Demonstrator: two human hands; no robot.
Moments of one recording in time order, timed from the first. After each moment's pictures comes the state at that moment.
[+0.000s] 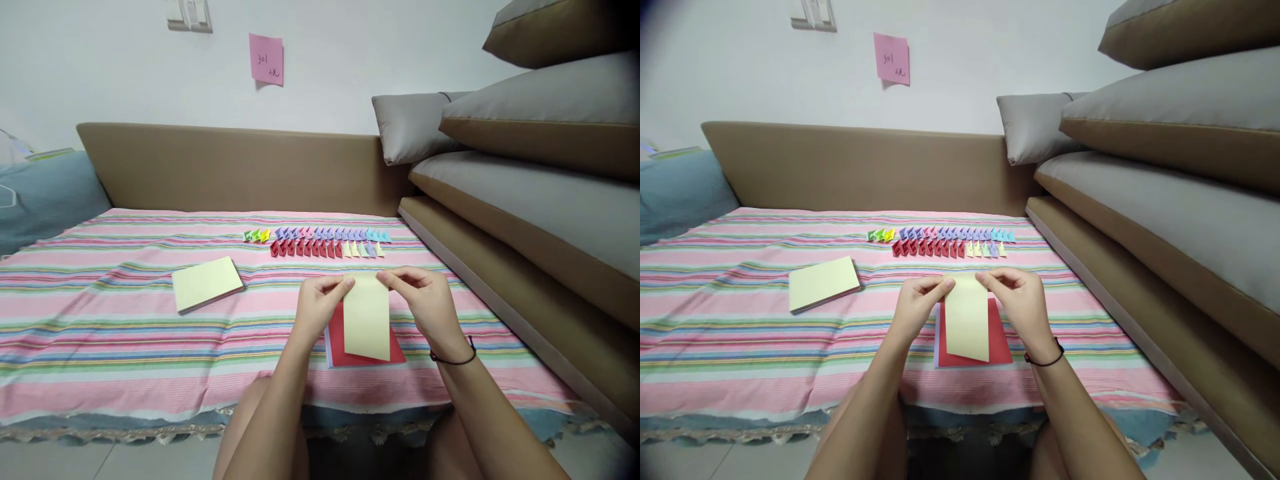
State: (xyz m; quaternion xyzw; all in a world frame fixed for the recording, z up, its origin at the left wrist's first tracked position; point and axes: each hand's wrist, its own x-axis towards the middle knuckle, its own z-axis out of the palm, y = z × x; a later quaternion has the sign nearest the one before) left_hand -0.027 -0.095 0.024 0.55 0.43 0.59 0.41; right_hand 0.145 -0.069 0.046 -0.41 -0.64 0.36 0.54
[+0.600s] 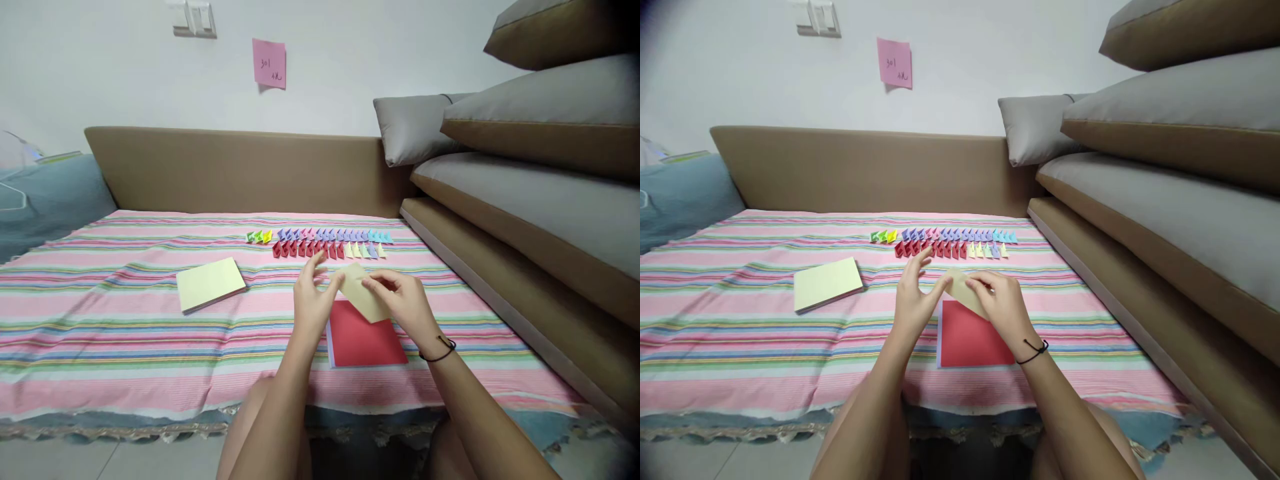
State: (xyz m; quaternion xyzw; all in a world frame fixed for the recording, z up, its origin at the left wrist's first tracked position) left_hand -0.034 -0.088 0.020 0.54 0.50 0.64 0.21; right_hand 0.131 -0.061 0.029 -0.40 -0.74 0.30 0.45
